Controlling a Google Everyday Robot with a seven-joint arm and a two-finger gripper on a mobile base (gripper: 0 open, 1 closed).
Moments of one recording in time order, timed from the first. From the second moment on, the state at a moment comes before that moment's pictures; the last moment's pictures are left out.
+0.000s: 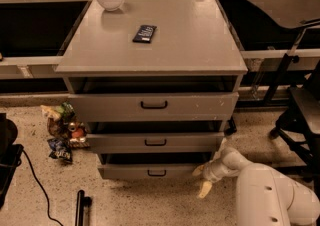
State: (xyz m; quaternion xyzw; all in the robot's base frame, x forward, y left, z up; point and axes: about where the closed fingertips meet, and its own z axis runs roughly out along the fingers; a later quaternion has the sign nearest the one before) arm 0.604 -0.199 0.155 -0.64 0.71 0.19 0.22
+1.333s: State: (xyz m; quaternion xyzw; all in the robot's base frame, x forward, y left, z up) arm 0.621 -0.213 0.160 -0.63 0.71 0.18 0.25
